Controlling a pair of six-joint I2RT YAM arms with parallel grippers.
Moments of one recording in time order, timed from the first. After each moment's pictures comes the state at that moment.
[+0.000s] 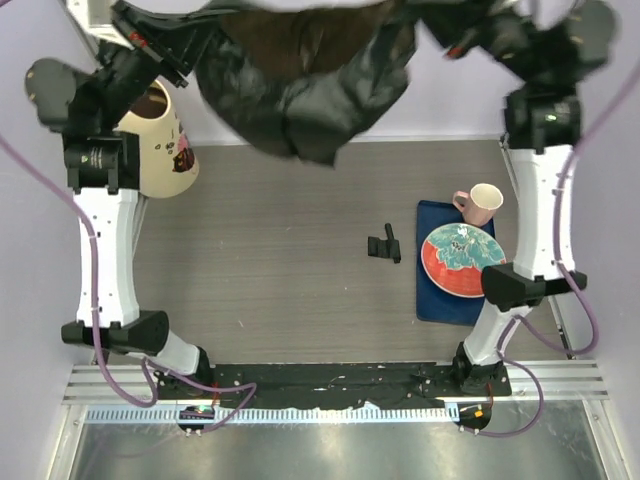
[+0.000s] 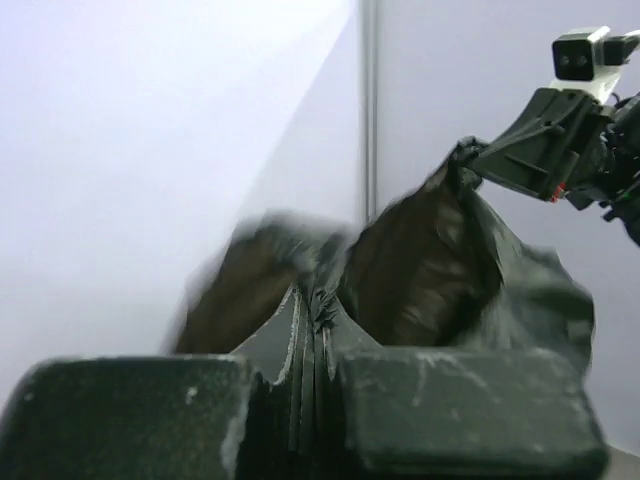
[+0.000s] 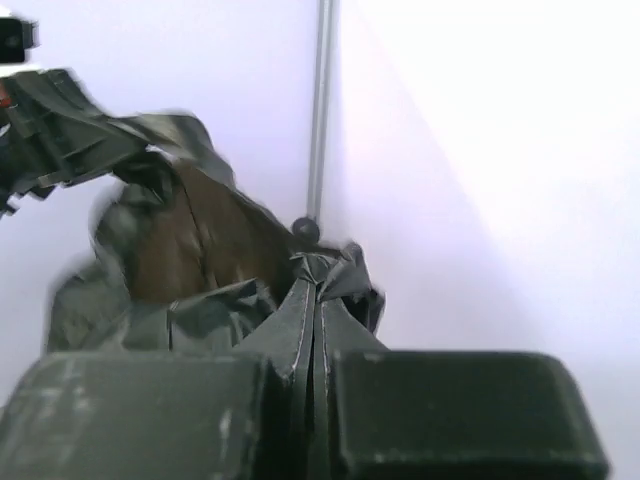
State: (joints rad) left arm -0.07 1.54 2.14 -0.02 0.79 -0.43; right arm 0.22 1.82 2.55 -0.24 -0.86 0.34
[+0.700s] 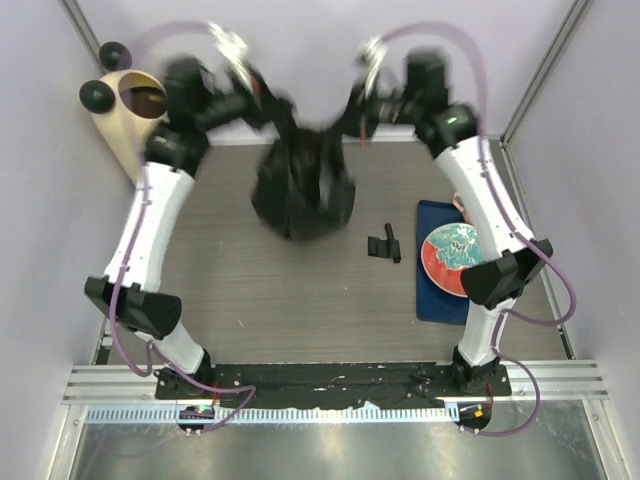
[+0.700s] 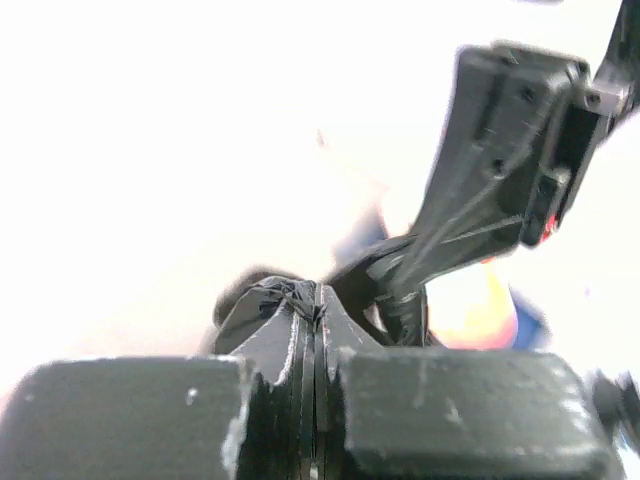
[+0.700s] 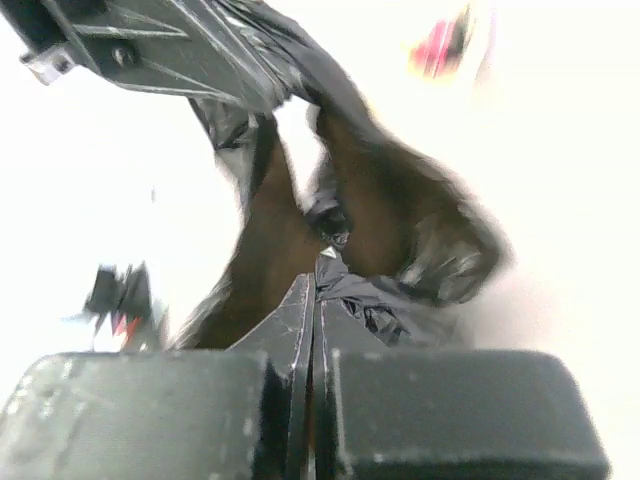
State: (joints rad) left arm -0.32 1.64 1.84 -0.56 0.74 -0.05; right arm 0.41 1.84 2.03 -0.85 -0.84 -0.06
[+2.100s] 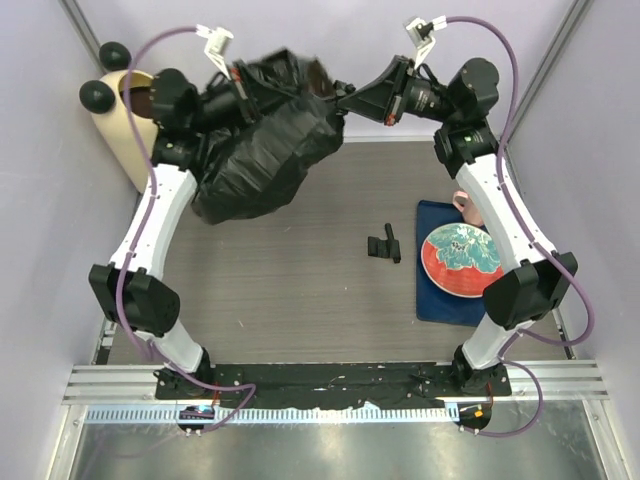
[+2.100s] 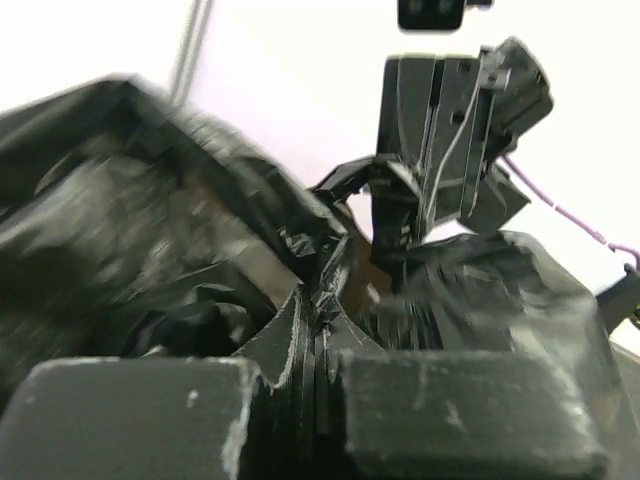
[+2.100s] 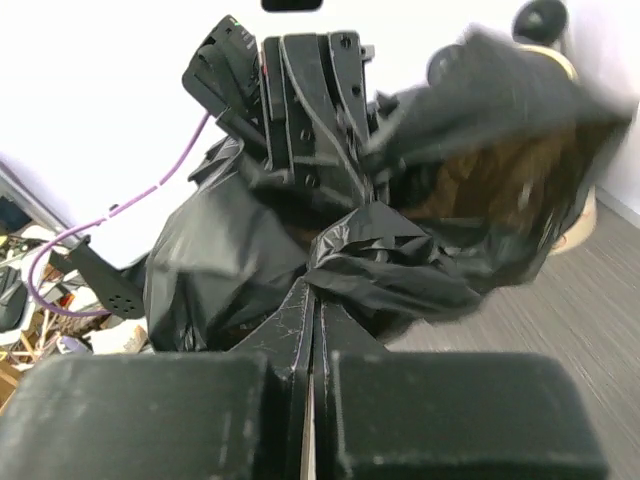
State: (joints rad) left arm -0.19 1.64 1.85 0.26 0.99 -0.77; right arm 0.29 1.67 1.87 0.30 -1.06 0.83
